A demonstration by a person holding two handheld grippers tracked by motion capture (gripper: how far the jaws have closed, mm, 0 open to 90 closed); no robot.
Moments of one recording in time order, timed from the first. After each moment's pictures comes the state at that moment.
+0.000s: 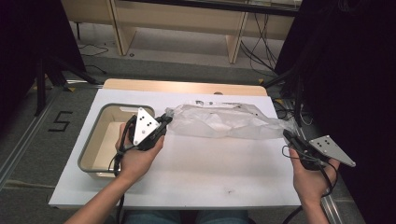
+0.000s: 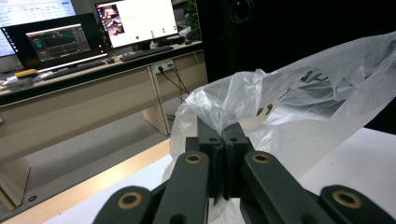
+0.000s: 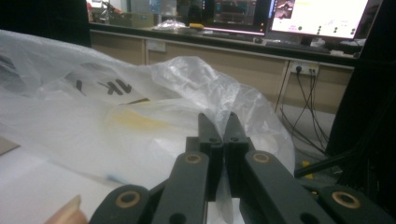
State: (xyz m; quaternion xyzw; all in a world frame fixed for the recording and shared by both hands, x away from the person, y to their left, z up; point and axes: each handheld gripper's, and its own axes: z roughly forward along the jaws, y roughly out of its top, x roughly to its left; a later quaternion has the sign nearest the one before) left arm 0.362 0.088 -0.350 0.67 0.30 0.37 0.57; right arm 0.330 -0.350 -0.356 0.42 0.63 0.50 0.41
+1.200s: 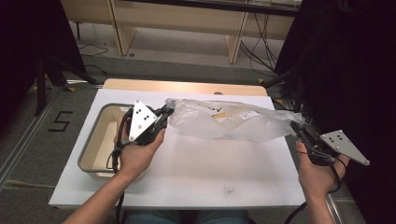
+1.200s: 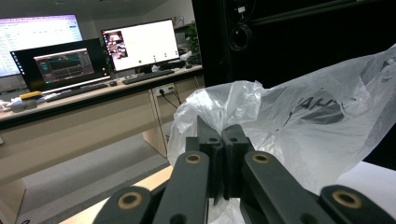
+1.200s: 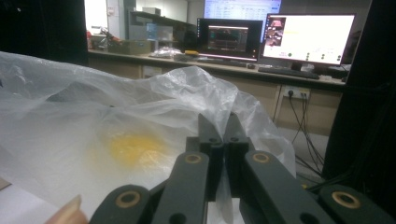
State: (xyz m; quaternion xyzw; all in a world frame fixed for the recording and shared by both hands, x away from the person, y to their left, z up) left arm 0.358 0.086 -0.321 0.64 0.29 0.37 0.60; right arm 0.328 -0.351 -0.328 0.41 0.60 0.53 0.43
